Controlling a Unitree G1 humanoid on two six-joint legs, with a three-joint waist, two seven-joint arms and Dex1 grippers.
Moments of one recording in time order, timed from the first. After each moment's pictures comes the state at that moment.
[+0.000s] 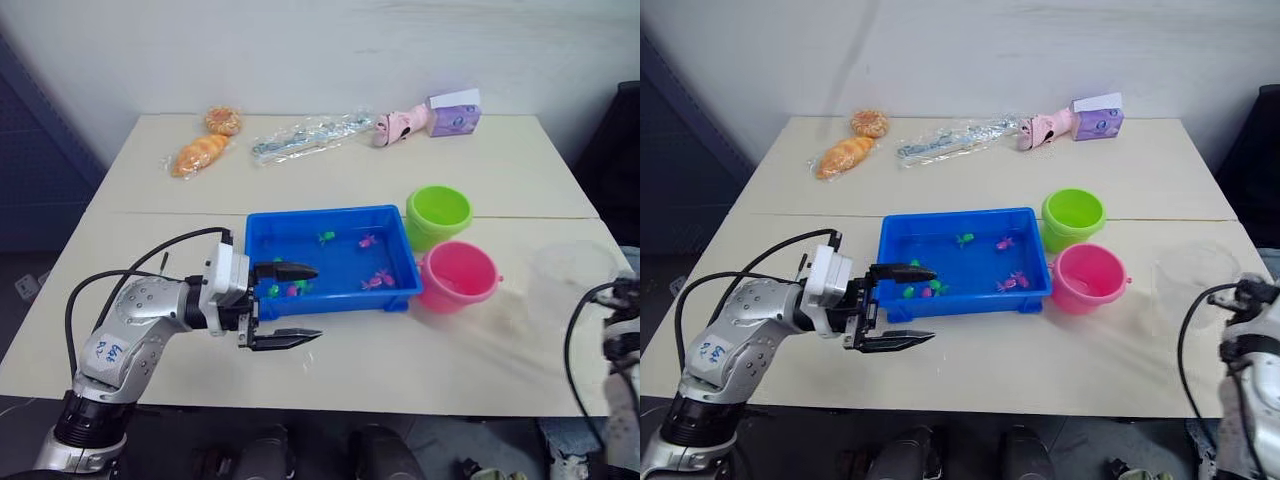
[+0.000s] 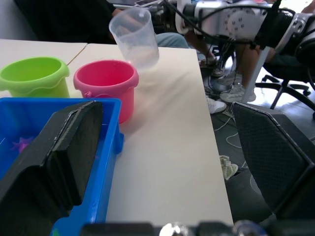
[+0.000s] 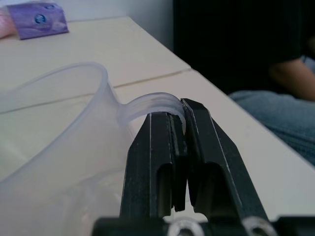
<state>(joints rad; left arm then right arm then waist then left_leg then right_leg) -0.28 0.62 -0.03 -0.36 -0.62 0.35 -1.07 0.08 -0.51 -0.65 -0.27 0.46 0.26 0.03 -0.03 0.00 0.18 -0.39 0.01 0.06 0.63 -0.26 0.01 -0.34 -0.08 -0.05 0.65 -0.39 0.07</state>
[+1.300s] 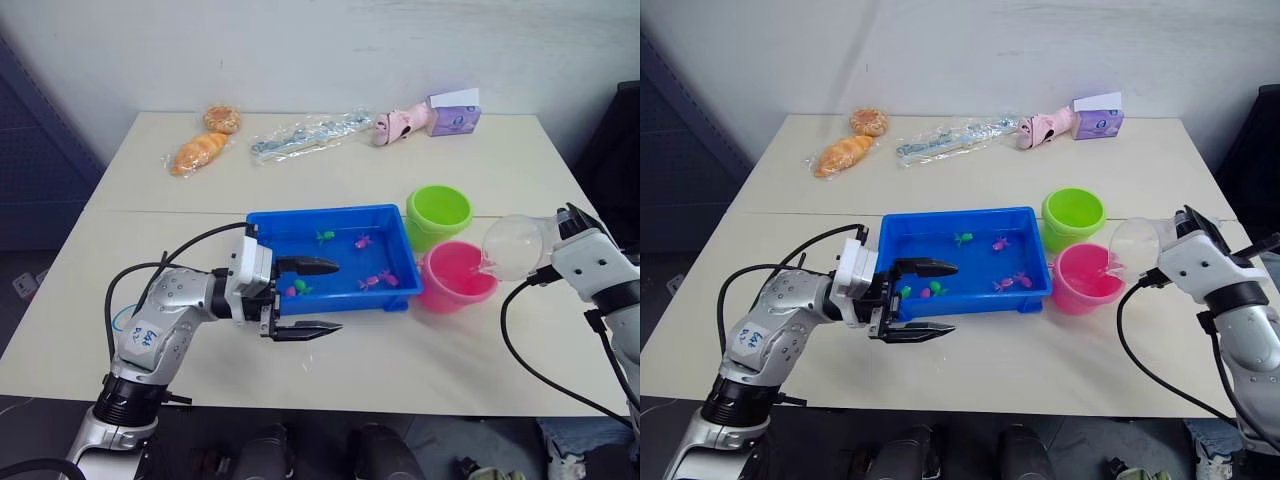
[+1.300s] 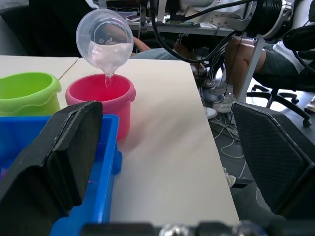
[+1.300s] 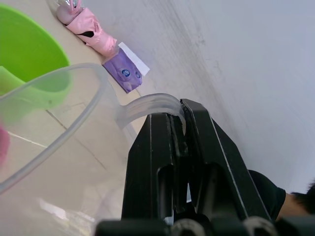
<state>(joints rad) -0.37 0.51 -0.09 -0.26 -0.55 0.31 -1.09 0.04 -0.76 -0.37 -0.26 -0.19 -0.07 0.21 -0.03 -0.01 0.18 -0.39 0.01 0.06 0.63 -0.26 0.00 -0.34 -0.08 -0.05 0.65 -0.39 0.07</state>
